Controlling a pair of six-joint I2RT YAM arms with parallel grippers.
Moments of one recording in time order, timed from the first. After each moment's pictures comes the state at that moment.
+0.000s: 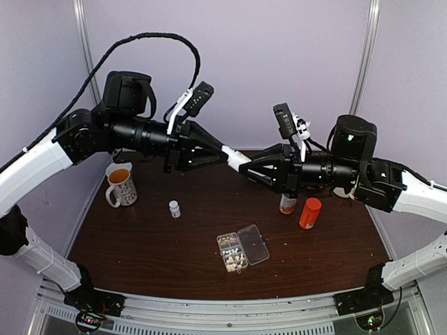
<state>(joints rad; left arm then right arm) -0.99 1.41 1.63 -0.57 0.54 0.06 1.02 1.15 1.11 0.02 -0.38 0.23</state>
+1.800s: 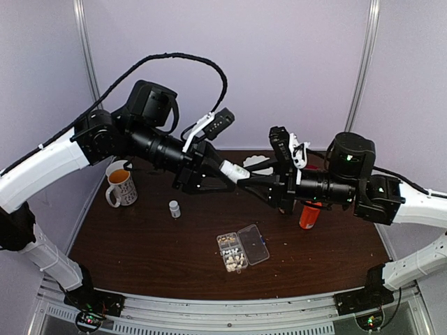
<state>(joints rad) -1.01 1.49 1.67 -0.70 0.62 0.06 1.10 1.12 1.02 0.05 -0.20 -0.09</state>
